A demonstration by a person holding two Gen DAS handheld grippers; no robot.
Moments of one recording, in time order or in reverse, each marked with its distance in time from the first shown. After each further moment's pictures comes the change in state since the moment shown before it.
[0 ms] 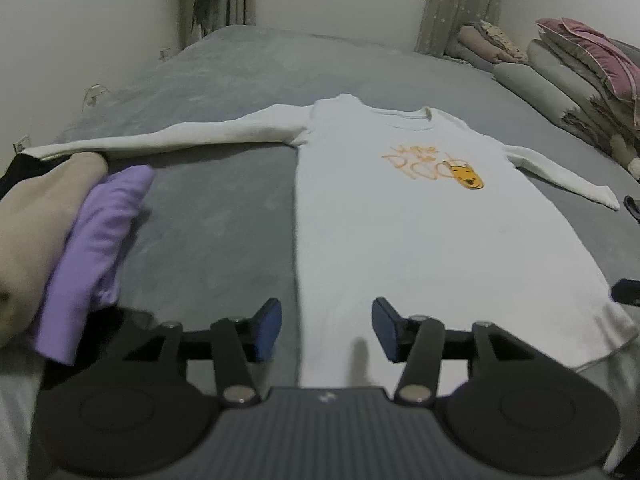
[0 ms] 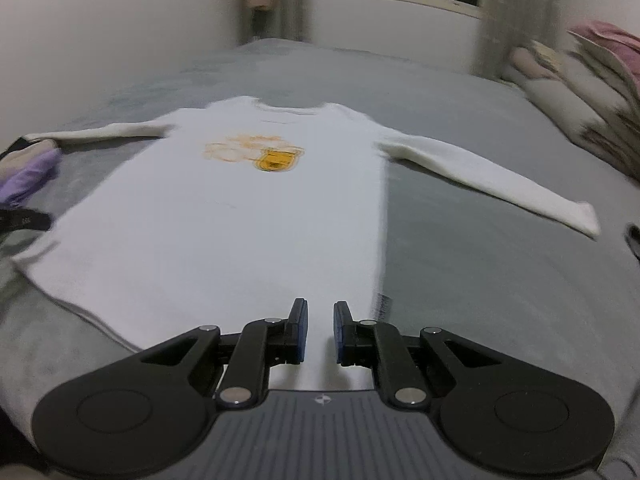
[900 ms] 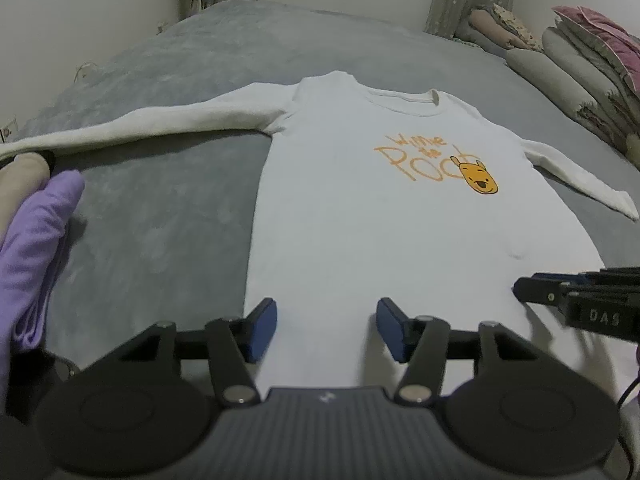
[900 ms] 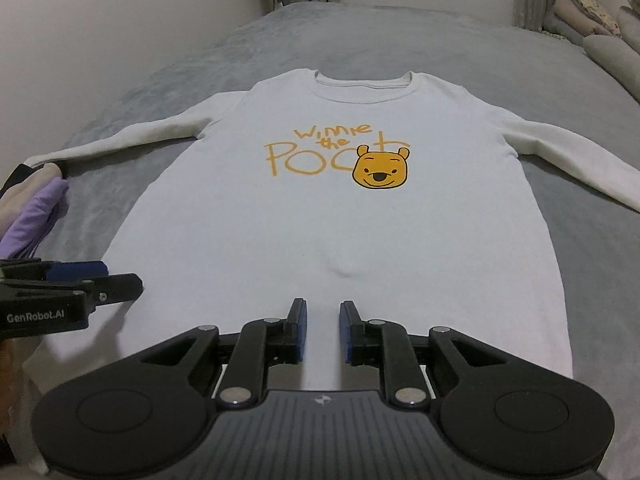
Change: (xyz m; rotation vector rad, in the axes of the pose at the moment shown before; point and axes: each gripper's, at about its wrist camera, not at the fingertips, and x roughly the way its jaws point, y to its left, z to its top) left arm 0.062 -0.021 0.027 -0.020 0.067 0.022; right arm 0.102 0.057 0.064 0.112 0.128 0.129
